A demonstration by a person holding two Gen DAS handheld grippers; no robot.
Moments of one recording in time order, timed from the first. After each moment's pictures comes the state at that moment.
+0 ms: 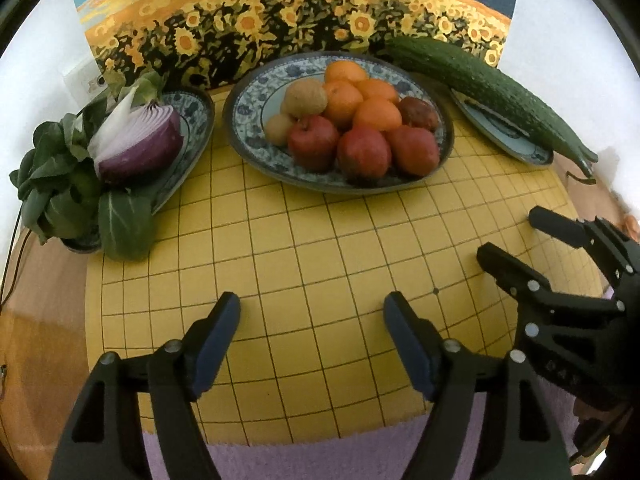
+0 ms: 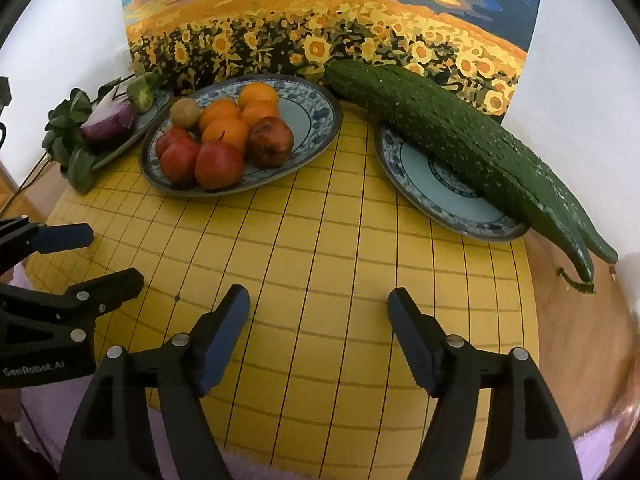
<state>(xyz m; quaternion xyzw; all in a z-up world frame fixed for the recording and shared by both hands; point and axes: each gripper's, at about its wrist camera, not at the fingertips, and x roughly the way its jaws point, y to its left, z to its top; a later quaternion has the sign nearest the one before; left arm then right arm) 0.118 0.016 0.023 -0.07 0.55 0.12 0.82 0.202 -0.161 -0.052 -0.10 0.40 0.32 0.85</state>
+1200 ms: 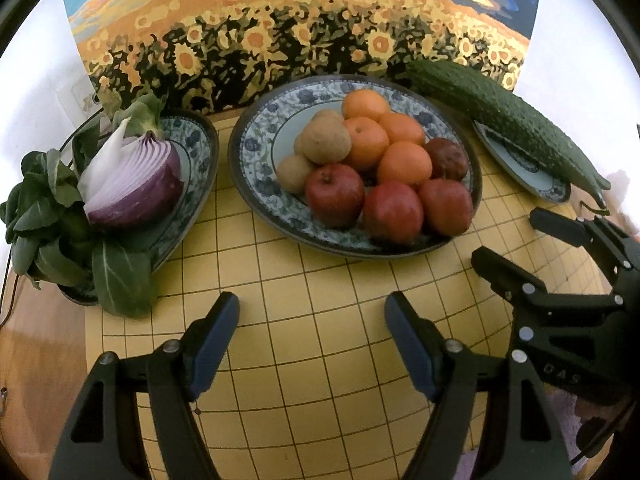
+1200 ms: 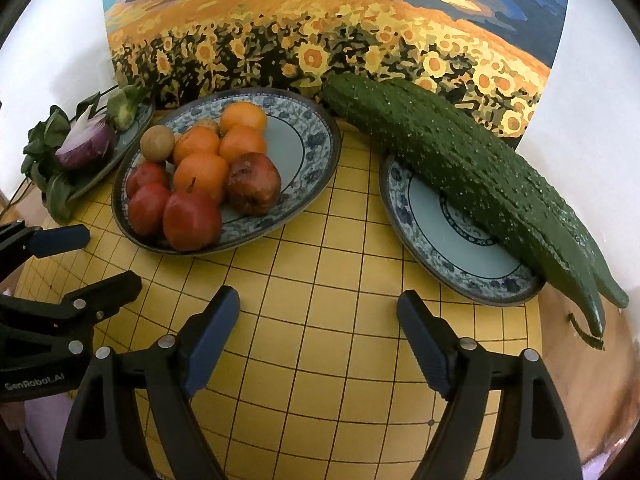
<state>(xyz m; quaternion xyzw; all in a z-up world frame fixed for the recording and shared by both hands) 0.146 0.031 0.022 -0.07 0.53 0.12 0.84 0.242 -0.138 -0.049 -0.11 0.39 0.32 0.86</state>
